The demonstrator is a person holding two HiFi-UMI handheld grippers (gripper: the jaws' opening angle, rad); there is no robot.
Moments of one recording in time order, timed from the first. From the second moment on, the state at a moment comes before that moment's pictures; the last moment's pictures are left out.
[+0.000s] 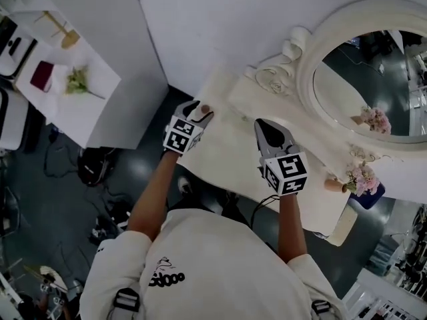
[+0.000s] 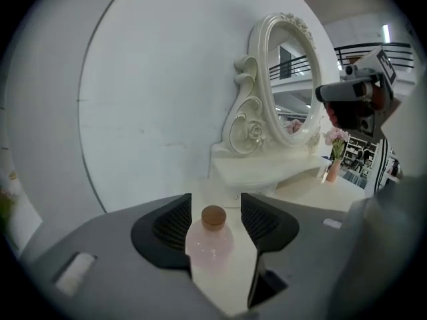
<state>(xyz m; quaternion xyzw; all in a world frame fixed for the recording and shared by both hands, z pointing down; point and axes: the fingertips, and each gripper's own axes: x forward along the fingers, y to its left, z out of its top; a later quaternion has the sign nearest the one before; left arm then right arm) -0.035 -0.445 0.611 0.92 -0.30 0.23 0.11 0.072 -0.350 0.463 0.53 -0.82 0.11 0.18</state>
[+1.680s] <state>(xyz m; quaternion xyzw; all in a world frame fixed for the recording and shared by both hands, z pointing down) -0.031 -0.437 0.570 0.92 -0.35 0.15 0.05 0.090 -0.336 0.468 0.53 -0.82 0.11 0.19</state>
